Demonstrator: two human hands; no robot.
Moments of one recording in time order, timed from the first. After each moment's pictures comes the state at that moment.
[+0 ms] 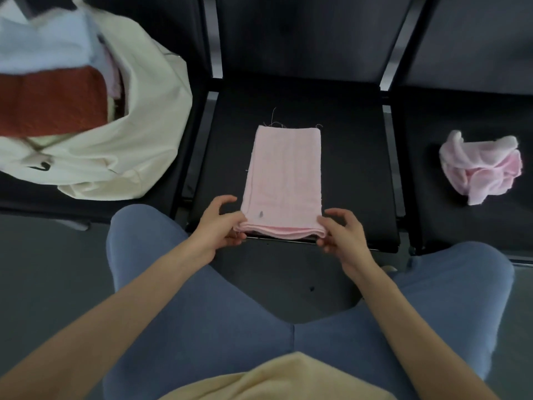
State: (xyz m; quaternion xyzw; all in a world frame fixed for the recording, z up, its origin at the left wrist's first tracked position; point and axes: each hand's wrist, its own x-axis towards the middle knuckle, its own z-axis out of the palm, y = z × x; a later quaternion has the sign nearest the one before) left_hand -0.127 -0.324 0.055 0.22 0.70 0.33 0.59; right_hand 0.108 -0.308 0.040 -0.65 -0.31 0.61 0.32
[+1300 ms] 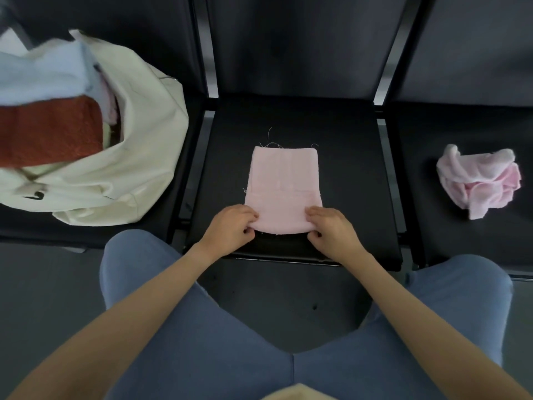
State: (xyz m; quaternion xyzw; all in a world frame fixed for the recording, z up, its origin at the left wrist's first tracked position) left_hand -0.142 -0.268 -0.009 0.79 0.57 0.13 0.17; right_hand 0.116 -0.242 -0.012 -0.51 -0.84 0.17 0.08
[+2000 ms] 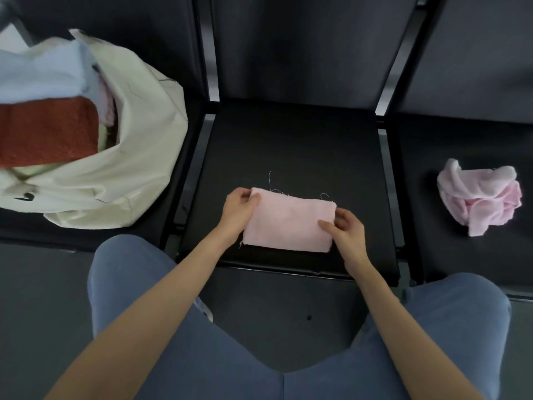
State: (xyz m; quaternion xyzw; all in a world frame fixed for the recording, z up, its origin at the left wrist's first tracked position) left_hand -0.100 -0.221 0.015 0.36 0.72 0.37 0.47; right_hand 0.124 -0.234 -0.001 -0.64 -0.44 0.50 0.37
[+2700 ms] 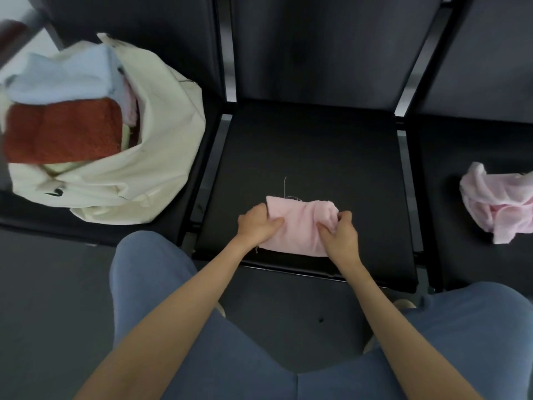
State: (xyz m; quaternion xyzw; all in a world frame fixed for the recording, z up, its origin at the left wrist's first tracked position) left_hand -0.099 -0.230 -0.004 0.51 0.76 0.12 0.38; right_hand 0.085 -0.231 -0.010 -0.71 -0.53 0.40 0.24
